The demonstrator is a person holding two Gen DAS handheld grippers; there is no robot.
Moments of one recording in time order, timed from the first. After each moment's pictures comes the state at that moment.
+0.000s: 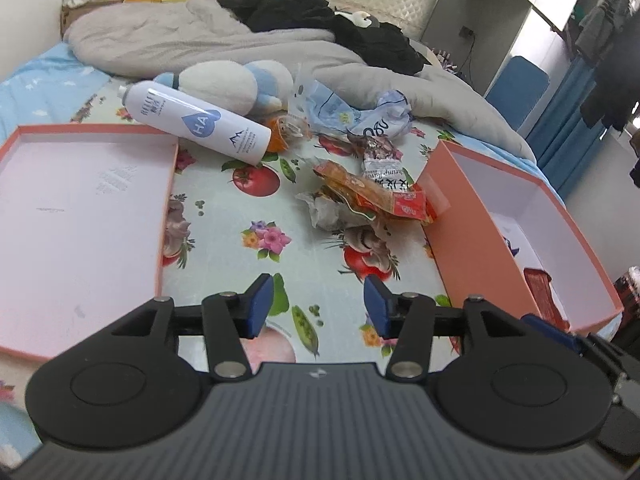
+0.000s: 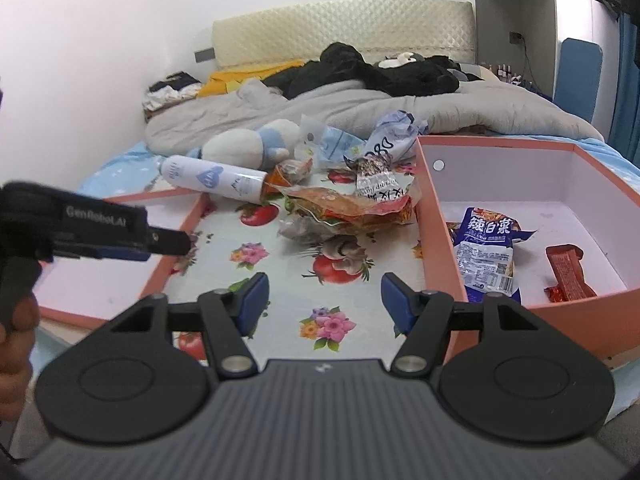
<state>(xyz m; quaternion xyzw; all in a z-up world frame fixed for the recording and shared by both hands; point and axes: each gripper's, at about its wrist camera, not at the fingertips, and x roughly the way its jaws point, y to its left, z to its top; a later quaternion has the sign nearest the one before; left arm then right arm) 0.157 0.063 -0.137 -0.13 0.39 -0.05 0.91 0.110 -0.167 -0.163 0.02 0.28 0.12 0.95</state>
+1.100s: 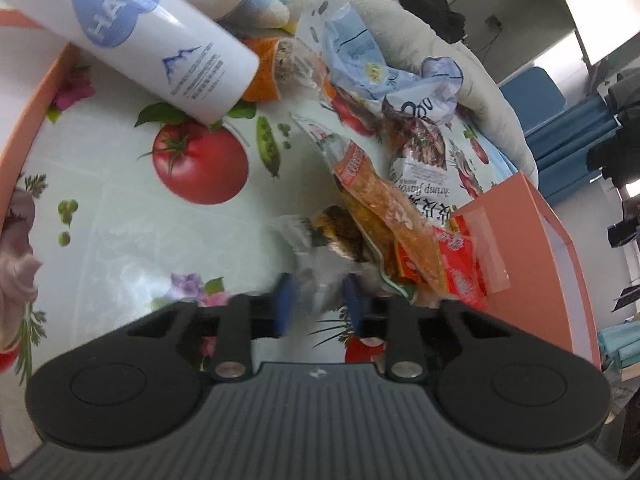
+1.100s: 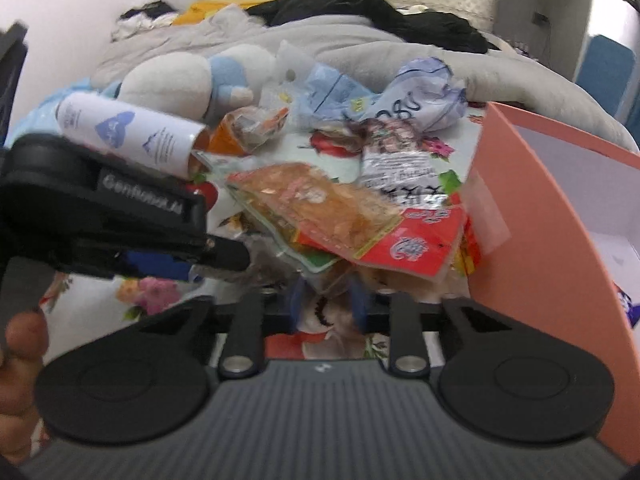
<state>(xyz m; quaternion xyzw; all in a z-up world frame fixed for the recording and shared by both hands) 0.363 0.075 -0.258 -0.27 0.47 -0.09 0.84 0.301 -0.106 -0.244 -0.08 0.36 0.11 0.92</state>
